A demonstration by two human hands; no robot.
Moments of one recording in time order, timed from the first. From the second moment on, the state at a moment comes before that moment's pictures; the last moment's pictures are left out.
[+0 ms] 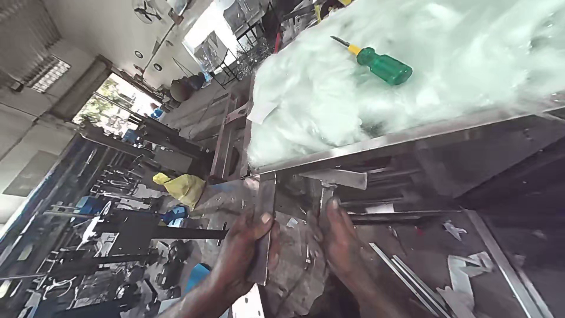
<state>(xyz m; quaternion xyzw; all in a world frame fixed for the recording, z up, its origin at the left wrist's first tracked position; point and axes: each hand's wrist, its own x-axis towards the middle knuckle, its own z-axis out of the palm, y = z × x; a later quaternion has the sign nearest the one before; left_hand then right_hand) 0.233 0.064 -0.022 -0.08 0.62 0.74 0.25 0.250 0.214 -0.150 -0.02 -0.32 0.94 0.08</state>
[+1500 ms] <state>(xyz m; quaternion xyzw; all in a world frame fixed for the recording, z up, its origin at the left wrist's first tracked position) 0.232 0.066 -0.033 -0.07 0.62 0.74 0.24 0.257 0.222 -0.167 -0.04 -0.36 0.93 0.11</state>
